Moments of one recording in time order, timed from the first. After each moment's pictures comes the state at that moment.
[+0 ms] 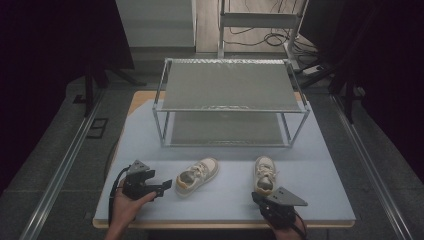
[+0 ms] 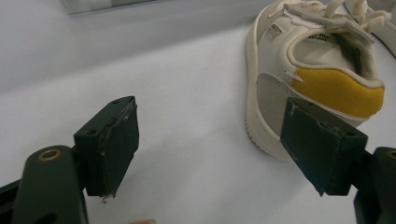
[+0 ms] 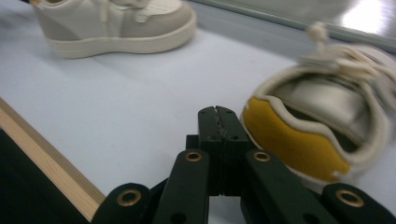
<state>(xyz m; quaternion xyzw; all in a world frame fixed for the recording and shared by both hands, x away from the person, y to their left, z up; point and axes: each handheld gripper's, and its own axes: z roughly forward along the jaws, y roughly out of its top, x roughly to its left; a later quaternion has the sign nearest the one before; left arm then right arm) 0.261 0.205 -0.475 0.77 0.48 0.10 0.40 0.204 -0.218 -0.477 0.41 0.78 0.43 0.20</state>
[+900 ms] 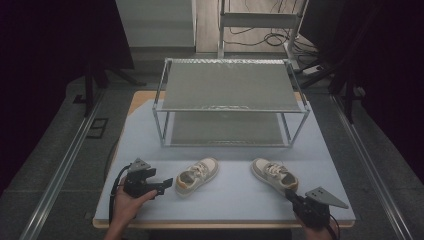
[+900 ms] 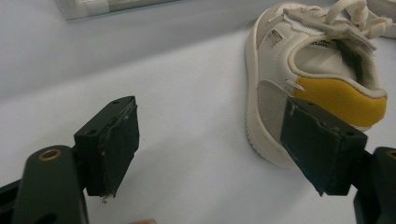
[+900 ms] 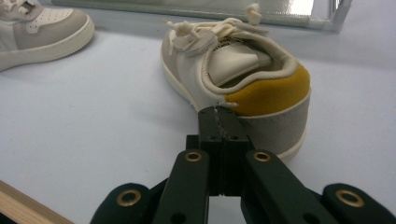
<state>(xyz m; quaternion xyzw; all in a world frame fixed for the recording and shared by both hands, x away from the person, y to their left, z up) 0.266 0.204 -0.474 0.77 0.48 0.10 0.40 0.206 -0.299 -0.477 0.50 0.72 0.43 0.22</state>
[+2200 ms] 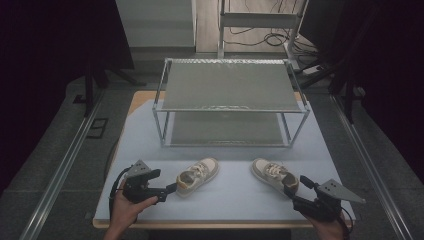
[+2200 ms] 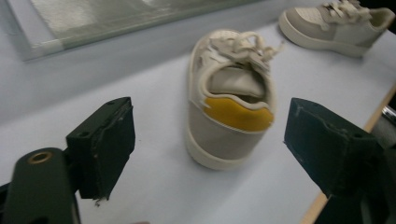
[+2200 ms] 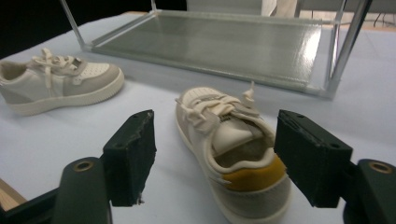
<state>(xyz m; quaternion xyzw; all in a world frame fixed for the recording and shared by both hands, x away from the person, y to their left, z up) 0.242 0.190 -0.441 0.79 0.43 0.09 0.44 0.212 -0.312 -0.439 0.45 0.71 0.48 0.23</state>
